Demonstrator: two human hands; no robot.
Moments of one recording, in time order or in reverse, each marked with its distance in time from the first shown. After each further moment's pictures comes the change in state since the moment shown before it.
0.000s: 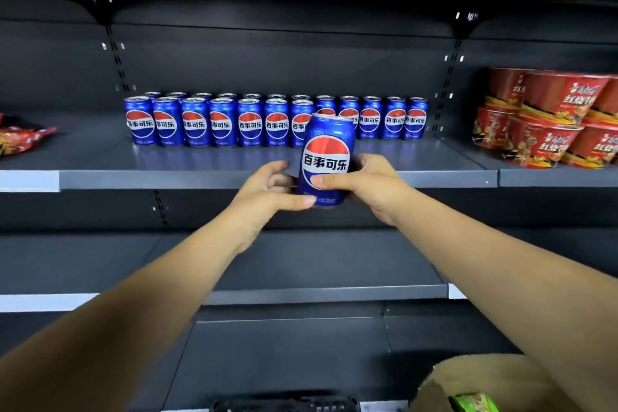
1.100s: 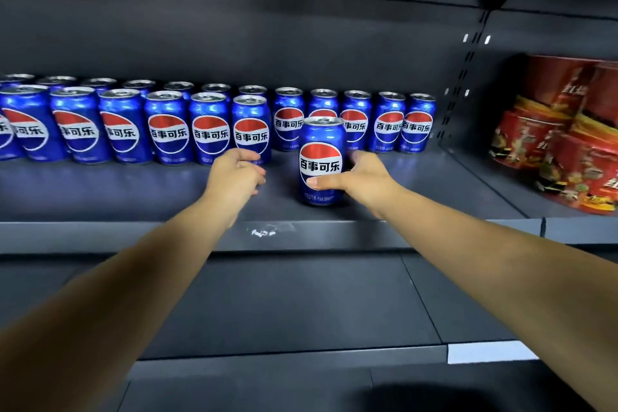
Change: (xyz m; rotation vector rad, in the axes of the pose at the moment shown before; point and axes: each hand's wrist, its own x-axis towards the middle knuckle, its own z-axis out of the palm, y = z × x) left_hand 0.245 -0.046 0.037 0.132 0.363 -0.057; right_hand 0.214 0.071 -0.104 -0.156 0.026 0.026
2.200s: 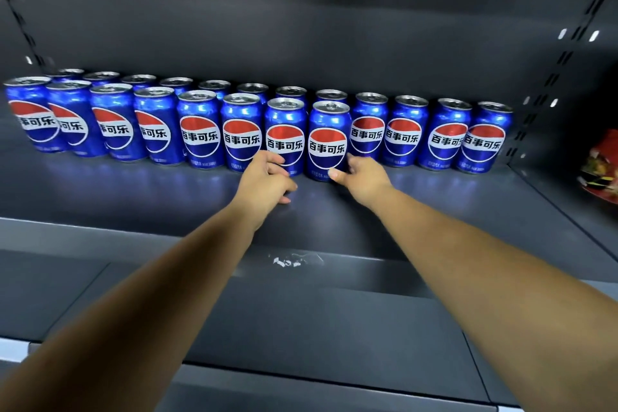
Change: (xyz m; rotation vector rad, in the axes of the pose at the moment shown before) left_hand 0.050 -0.021 0.004 -0.015 0.001 -0.031; right_hand 0.111 0.039 0.037 -0.433 -0.090 -0.062
